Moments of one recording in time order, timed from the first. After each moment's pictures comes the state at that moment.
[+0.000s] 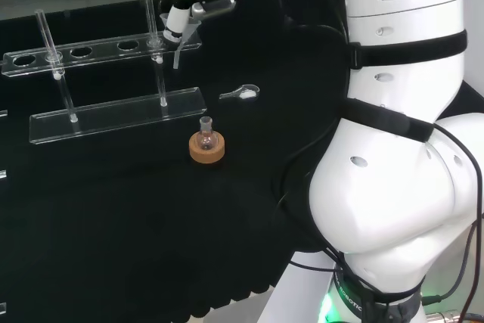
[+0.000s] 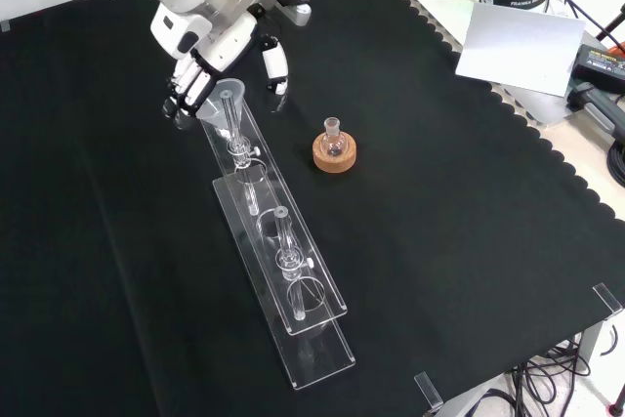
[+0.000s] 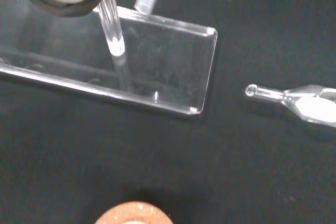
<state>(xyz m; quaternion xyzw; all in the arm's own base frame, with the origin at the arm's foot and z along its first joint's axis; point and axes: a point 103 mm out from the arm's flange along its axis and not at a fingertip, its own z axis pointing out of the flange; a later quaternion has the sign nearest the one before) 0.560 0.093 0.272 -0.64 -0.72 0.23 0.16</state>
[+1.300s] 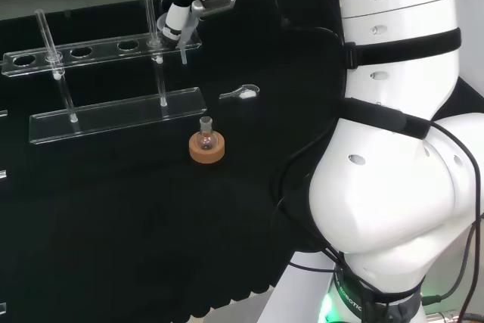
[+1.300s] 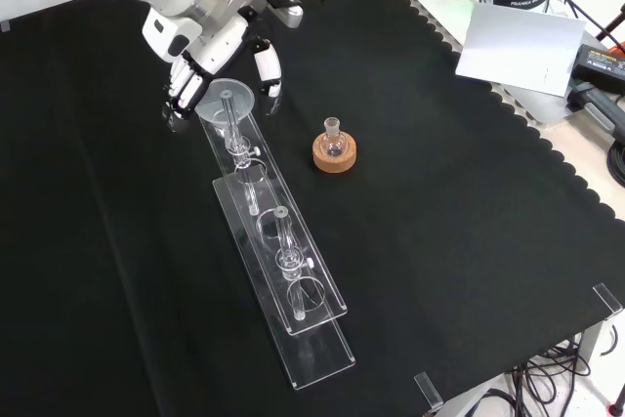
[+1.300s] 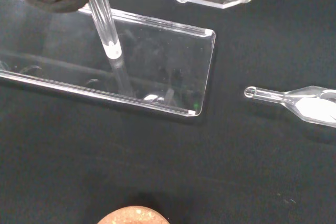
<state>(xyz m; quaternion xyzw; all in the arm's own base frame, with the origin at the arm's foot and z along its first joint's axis) 0.568 0.089 0.267 -0.64 -0.71 0.23 0.17</state>
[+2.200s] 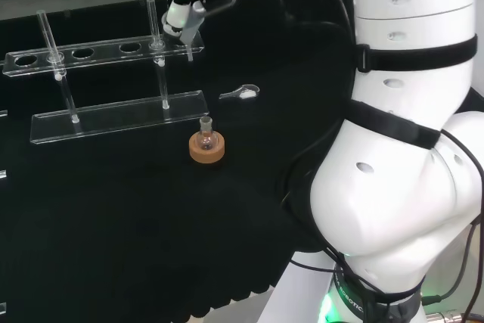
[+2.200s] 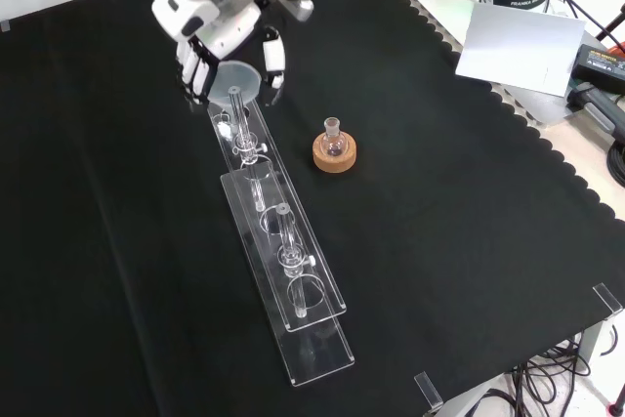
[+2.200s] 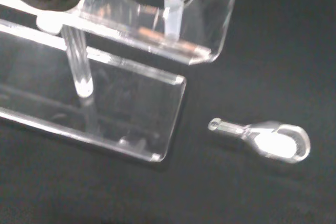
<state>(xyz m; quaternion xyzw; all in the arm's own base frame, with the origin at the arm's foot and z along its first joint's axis) 0.557 0.088 0.292 -0.66 -0.72 0.22 0.08</state>
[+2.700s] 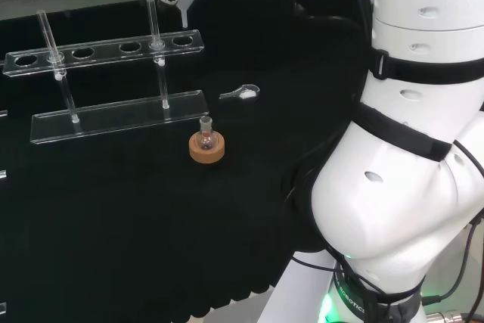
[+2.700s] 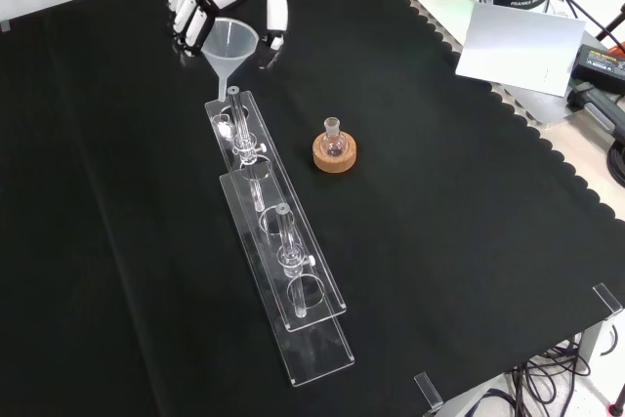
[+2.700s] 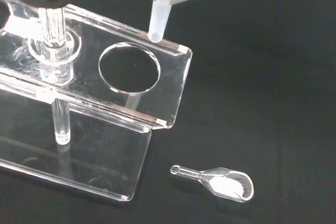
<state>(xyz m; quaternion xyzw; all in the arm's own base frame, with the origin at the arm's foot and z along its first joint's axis) 0.545 0.095 0.361 -0.68 -0.71 0.21 0.02</state>
